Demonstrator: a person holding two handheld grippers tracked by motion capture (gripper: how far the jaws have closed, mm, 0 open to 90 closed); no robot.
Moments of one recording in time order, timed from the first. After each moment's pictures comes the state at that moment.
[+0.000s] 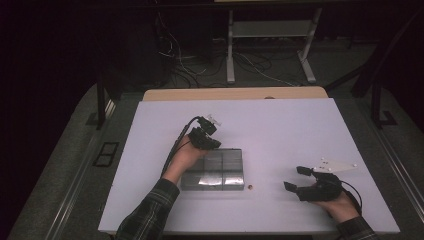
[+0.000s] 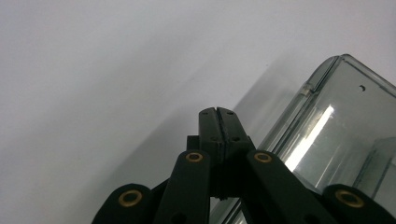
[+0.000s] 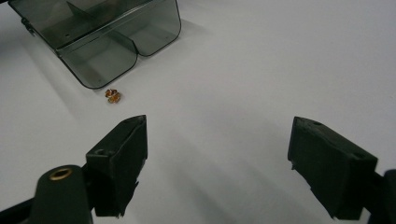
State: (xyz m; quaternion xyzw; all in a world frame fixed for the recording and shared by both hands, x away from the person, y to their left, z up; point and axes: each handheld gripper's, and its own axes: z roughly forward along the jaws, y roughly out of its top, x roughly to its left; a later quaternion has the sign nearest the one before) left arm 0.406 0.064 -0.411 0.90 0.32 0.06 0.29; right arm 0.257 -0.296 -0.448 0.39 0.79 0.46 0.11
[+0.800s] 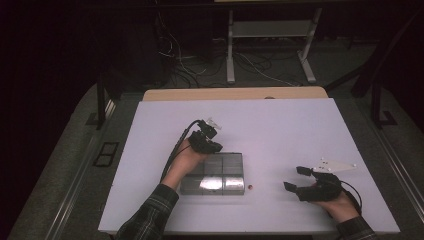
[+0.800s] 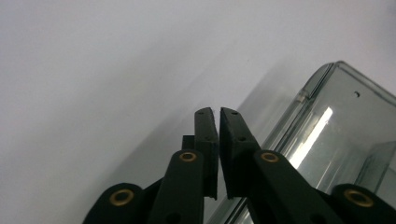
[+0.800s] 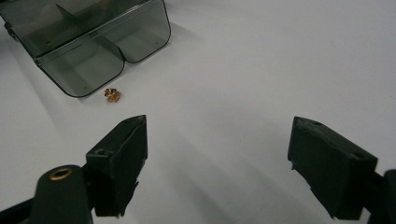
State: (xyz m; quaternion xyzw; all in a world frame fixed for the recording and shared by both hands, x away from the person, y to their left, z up) left arm 0.393 0.065 -0.410 0.89 0.32 0.06 0.31; right arm 0.257 -0.296 -0.448 0.39 0.79 0.45 0.11
